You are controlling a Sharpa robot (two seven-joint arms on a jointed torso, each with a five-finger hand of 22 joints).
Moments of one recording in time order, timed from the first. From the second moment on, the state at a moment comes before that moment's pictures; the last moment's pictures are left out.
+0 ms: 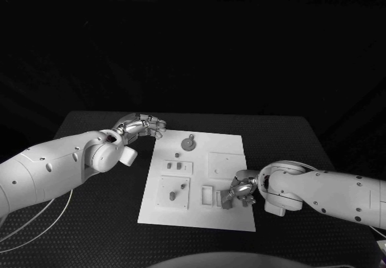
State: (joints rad) left arm 1.20 -0.69 -0.13 1.14 -0.20 -0.03 0.26; left_hand 1.05 -0.06 0.53 -0.27 0.05 0.79 0.19 0.33 0.47 1.18 0.12 0.14 0.13 1.04 0.05 0.58 0.48 0.02 0.76 -0.04 0.54 1.25; right arm 1.05 -0.87 -0.16 1.59 -1.02 -0.01 -0.49; right_hand 0.81 -0.16 0.73 -0.14 0.05 0.95 0.11 0.34 0.57 1.10 0.00 1.05 1.24 1.27 -0.11 1.23 1.08 0.20 1.15 -0.05 1.02 1.31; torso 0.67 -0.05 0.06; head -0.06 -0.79
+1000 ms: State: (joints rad) left arm 1.20 -0.69 -0.13 1.14 -0.20 -0.03 0.26; left_hand 1.05 -0.06 0.53 -0.27 0.05 0.79 0.19 0.33 0.47 1.18 0.12 0.14 0.13 1.04 0.06 0.57 0.48 0.02 0.76 -0.04 0.54 1.25; right arm 1.04 -0.85 -0.16 1.59 -1.04 -0.06 -0.53; right_hand 0.77 -0.21 0.73 -0.12 0.05 0.98 0.09 0.35 0.57 1.12 -0.01 1.05 1.24 1.28 -0.12 1.22 1.09 0.21 1.16 -0.04 1.03 1.31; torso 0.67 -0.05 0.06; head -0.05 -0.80
